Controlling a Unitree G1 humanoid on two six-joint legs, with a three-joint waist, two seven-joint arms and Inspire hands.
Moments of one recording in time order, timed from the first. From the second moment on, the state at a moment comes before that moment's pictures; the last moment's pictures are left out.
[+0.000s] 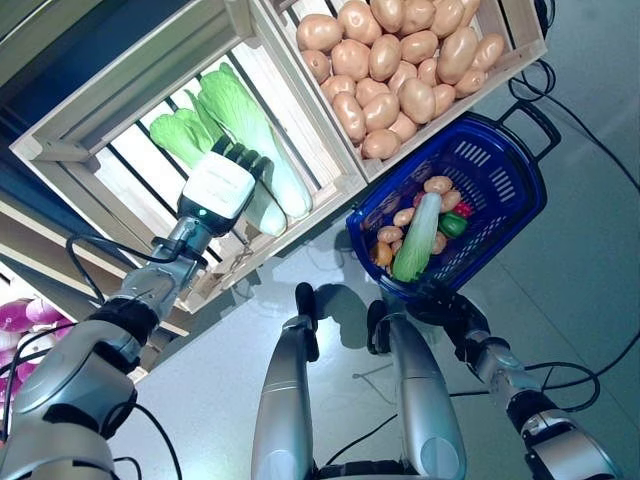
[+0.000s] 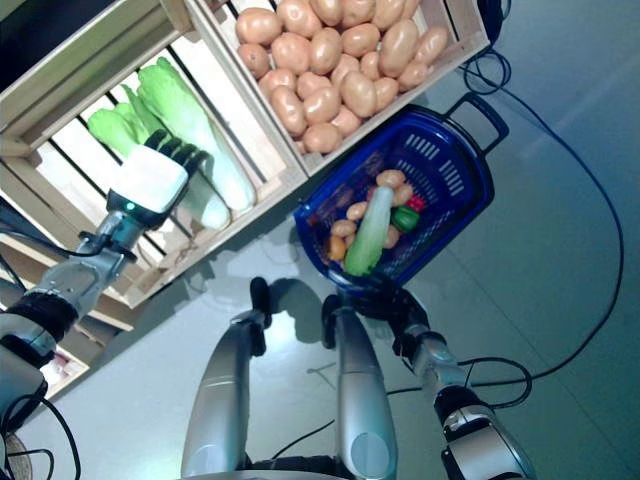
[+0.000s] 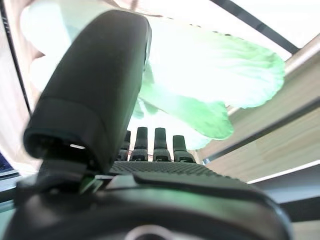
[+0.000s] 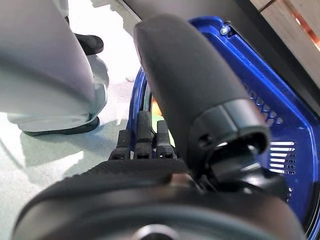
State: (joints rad) left arm -0.82 0.85 -0.78 0.79 0.95 0.01 0.67; right arm -0.38 -0.39 0.32 0.97 0.80 -0.14 0.14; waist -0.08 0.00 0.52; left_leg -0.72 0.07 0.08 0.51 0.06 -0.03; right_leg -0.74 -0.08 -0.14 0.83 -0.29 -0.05
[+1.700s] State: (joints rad) left arm -0.80 0.89 -0.83 0.78 1.13 0.01 0.69; right arm -0.37 -0.42 0.28 0.88 0.79 -0.16 0.13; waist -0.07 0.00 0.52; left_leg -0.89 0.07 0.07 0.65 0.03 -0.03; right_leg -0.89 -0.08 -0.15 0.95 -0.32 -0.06
